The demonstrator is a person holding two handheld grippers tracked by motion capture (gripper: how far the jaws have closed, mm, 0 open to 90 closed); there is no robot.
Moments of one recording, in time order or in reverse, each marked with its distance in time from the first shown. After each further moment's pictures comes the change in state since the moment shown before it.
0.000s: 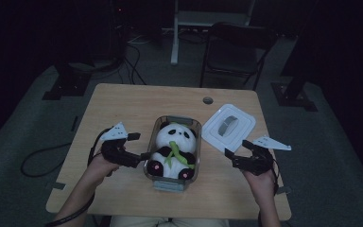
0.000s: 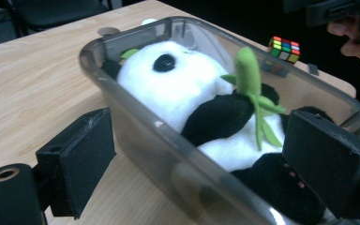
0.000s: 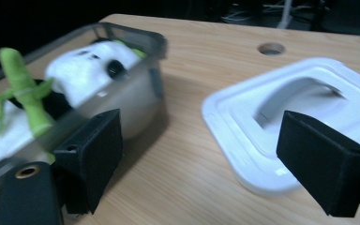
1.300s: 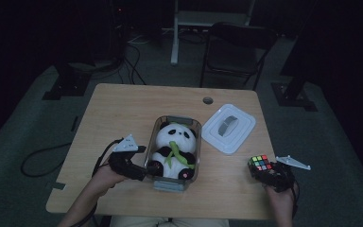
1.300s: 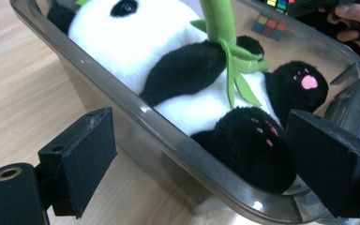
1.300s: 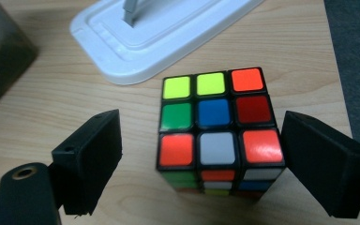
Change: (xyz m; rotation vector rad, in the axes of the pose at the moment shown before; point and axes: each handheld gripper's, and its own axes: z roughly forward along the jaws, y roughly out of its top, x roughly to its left) left arm -0.028 -0.015 0.017 0.129 -0.019 0.007; right arm -0.073 -0.083 -0.019 0.134 -0.256 0.192
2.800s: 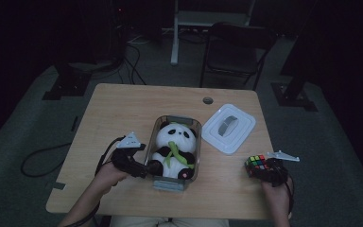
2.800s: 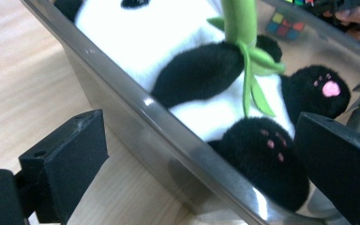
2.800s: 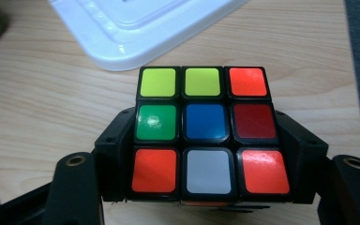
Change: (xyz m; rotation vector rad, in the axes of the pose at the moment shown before) left arm 0.006 0.005 0.005 -0.005 0.017 -0.035; right arm 0.011 0.012 0.016 0.103 -0.040 -0.071
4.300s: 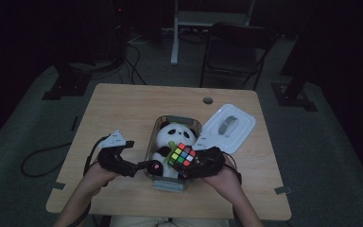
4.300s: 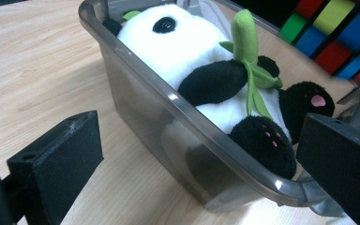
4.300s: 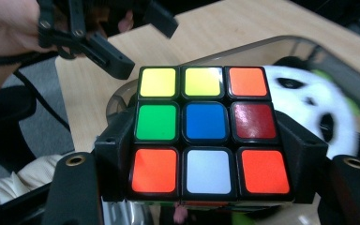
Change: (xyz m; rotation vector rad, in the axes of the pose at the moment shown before) left arm 0.006 -0.006 -0.031 -0.066 0.030 -0.032; right arm 0.218 0.094 -0.043 -0.094 0.608 -0.575
